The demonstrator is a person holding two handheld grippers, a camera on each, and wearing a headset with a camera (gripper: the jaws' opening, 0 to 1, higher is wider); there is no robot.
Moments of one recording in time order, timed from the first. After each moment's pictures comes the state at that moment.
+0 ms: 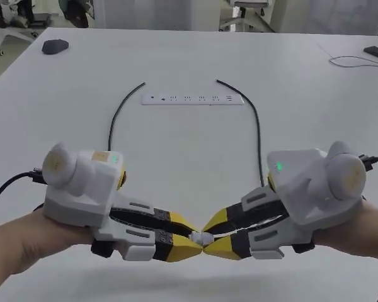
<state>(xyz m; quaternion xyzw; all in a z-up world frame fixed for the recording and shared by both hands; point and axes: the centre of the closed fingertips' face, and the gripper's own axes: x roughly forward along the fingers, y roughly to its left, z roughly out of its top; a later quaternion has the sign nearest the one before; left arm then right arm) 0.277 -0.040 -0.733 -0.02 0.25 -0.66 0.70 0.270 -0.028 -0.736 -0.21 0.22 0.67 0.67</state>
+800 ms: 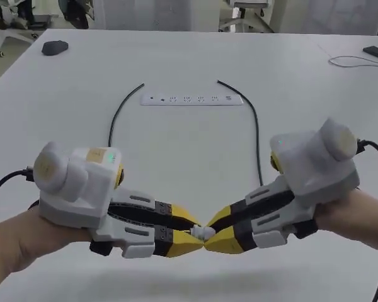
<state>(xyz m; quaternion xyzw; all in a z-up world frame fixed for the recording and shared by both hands) 0.278 -0.043 -0.718 0.04 0.19 -0.68 0.71 0.274 -0.033 -0.724 -0.02 0.32 0.67 0.67</state>
